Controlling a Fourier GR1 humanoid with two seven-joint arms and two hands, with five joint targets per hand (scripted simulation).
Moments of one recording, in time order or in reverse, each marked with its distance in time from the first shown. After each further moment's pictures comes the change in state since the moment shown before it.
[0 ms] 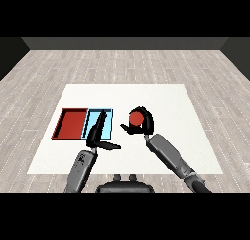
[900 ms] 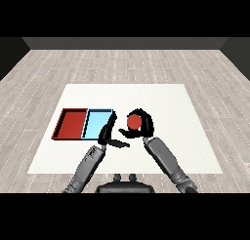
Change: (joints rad) left arm -0.125 0.000 -0.117 0.254 0.094 0.123 -0.047; right arm 0.094 0.128 -0.118 -0.104 0.245 0.145 0.078
